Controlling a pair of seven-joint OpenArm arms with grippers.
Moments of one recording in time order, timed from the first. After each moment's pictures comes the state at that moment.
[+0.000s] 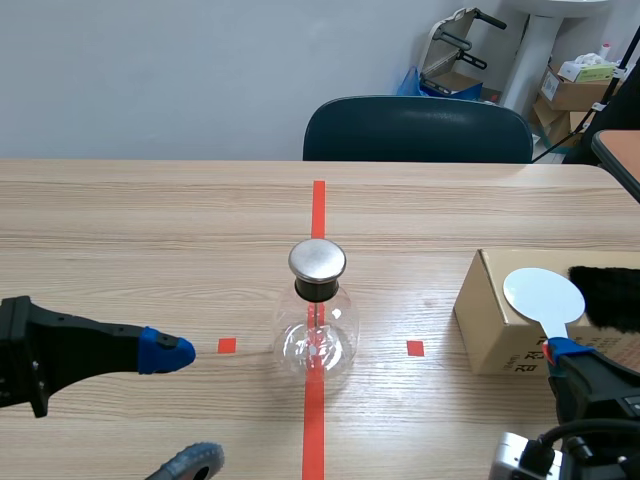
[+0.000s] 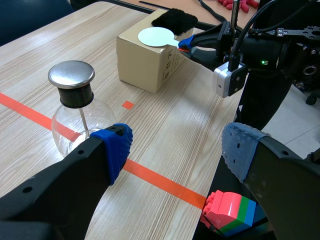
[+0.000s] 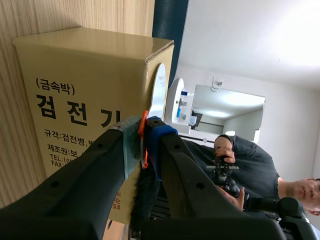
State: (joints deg) left arm 46.0 -56.1 11.8 119.6 -18.5 -25.3 -21.3; right arm -38.2 23.0 -5.7 85.4 -76.9 -33.8 2.6
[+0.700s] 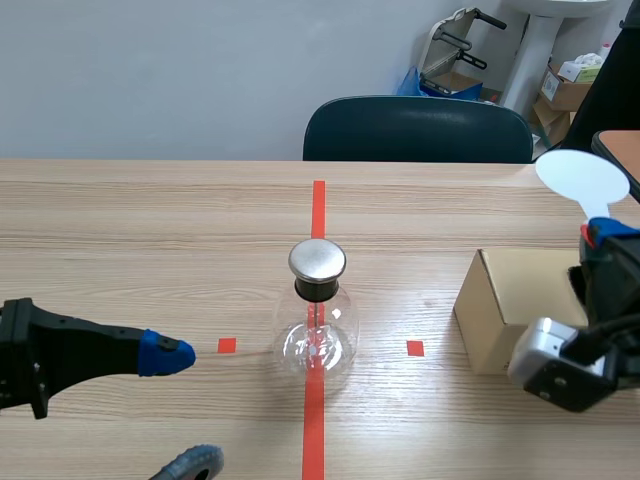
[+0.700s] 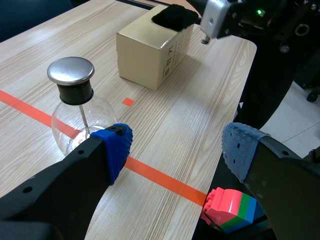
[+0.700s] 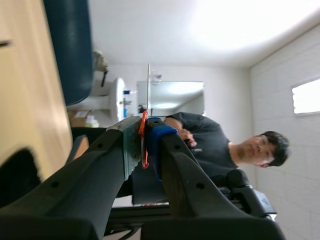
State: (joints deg) left arm 45.9 -56.1 11.8 119.6 -18.5 -25.3 -20.4; right arm -35.6 23.0 0.5 96.9 -72.3 -38.3 7.0
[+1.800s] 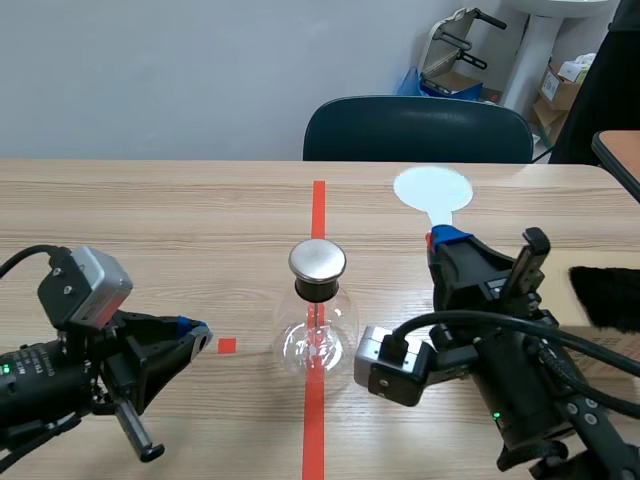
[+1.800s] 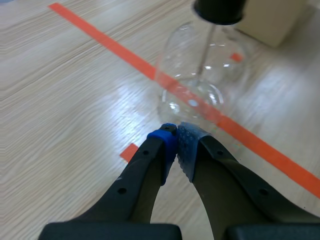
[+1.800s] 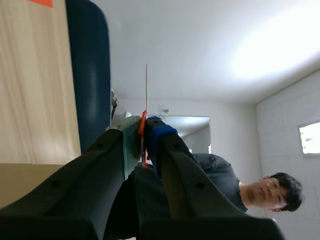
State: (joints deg) left arm 13.1 -40.0 27.5 85.1 -18.3 -21.9 -17.0; right arm -22.7 22.8 -25.3 90.9 -85.4 -32.9 -10.9
